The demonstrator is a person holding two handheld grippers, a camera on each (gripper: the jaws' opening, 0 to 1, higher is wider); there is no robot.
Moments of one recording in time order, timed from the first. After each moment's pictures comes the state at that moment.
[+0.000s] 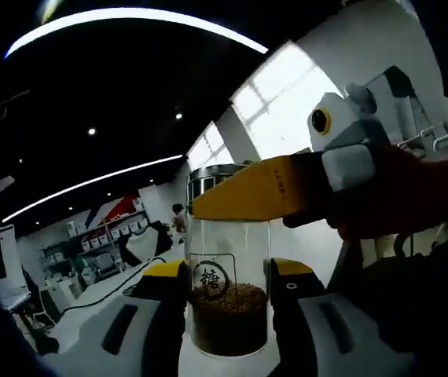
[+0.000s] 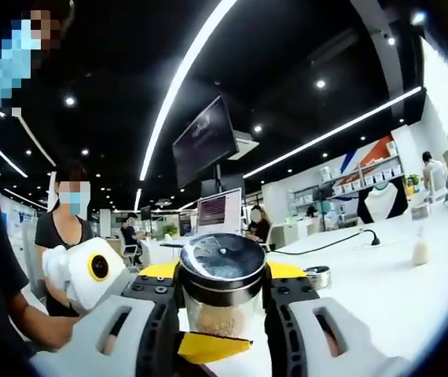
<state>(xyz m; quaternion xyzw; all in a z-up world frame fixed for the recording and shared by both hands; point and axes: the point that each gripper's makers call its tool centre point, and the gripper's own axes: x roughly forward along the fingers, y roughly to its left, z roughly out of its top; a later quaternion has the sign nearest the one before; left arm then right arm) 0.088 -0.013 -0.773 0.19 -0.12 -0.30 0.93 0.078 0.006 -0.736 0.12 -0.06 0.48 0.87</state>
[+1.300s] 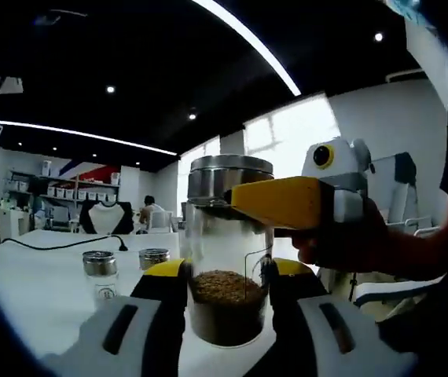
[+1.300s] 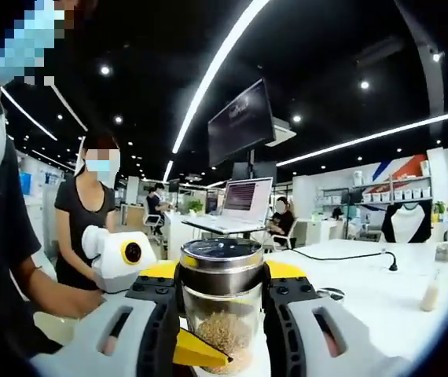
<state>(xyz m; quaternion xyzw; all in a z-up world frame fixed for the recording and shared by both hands) 0.091 -0.004 -0.774 -0.01 -0.10 -0.39 0.91 0.079 0.024 -0.727 0.01 -0.07 0.58 0.81</state>
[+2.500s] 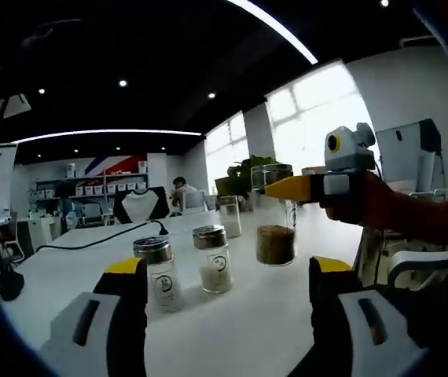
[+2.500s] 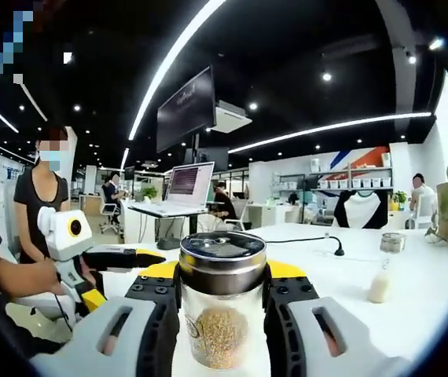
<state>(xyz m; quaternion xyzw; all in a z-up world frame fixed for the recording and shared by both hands) 0.130 0.039 -0.795 0.04 -0.04 -0.31 0.95 0.169 -0.047 -0.744 -0.02 -0.03 0.46 0.89</state>
